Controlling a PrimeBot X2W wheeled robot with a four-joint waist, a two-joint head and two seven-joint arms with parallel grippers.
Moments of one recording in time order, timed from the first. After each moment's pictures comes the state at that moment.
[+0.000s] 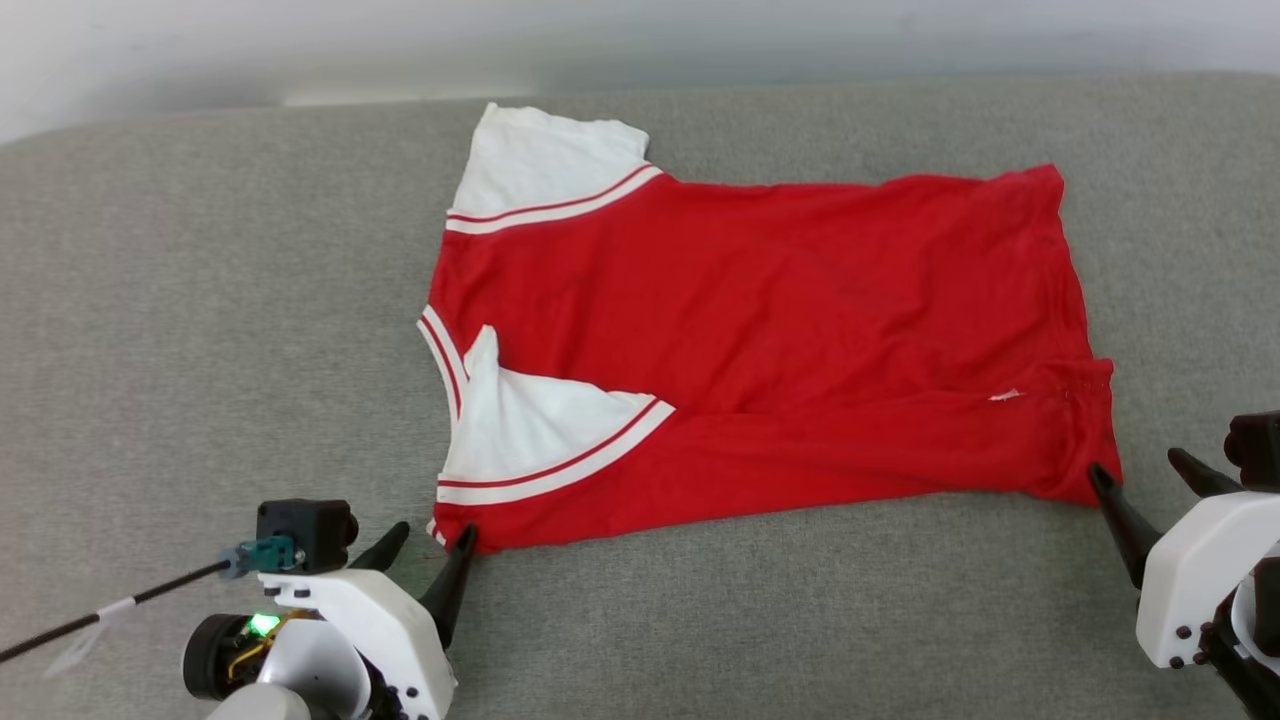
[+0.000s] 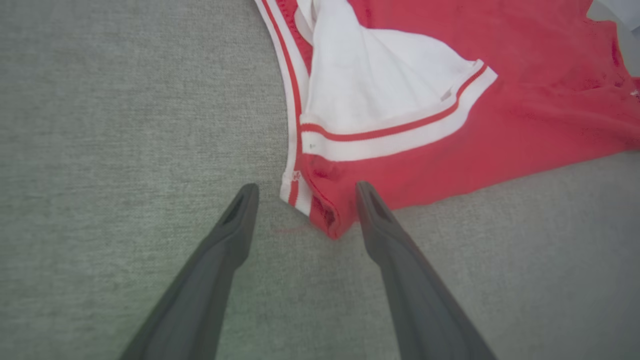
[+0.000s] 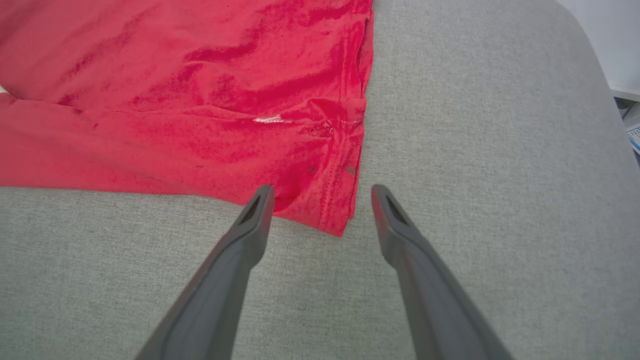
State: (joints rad) left arm -0.14 0.53 -0.52 -0.03 -0.81 0.23 0.15; right arm -0.06 -0.29 -0.07 -0.18 0.25 0.13 0.63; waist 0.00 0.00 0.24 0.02
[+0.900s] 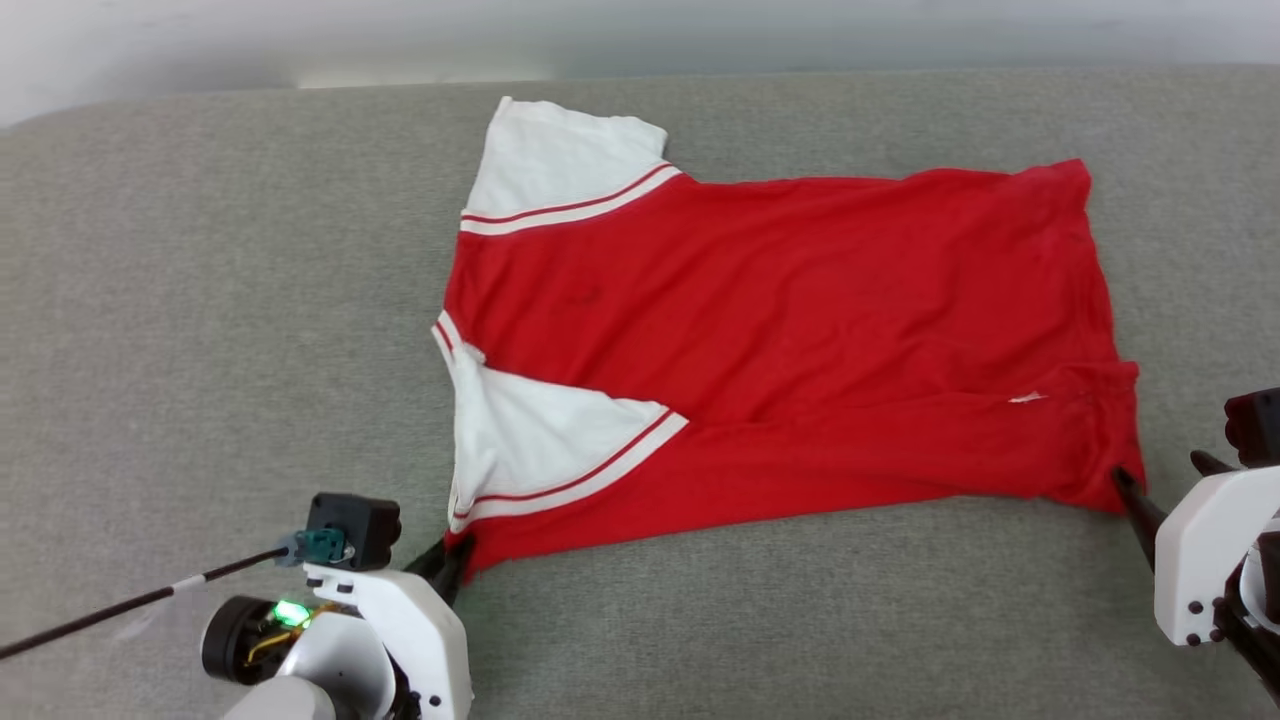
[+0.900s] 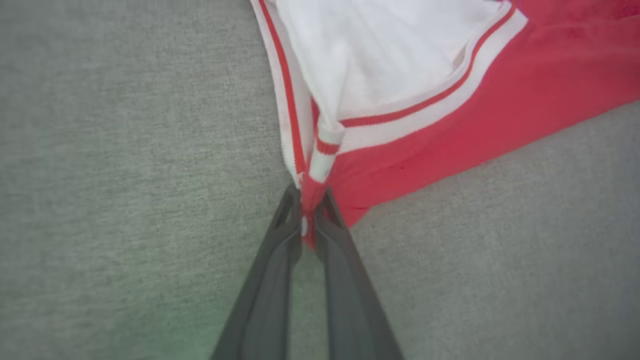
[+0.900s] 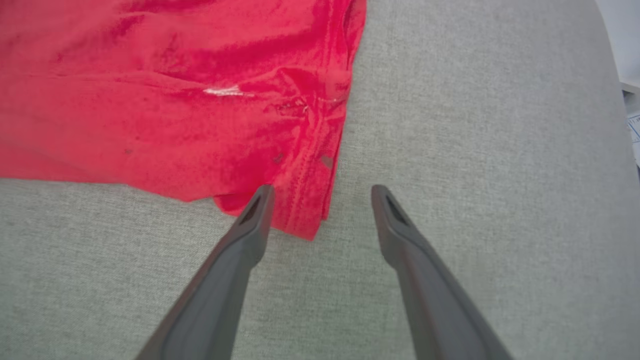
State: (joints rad) left arm -0.19 0.55 -0.61 0.01 -0.75 0.24 0.22; right arm -0.13 -0.35 -0.05 -0.06 0.22 0.13 0.67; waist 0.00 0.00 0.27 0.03
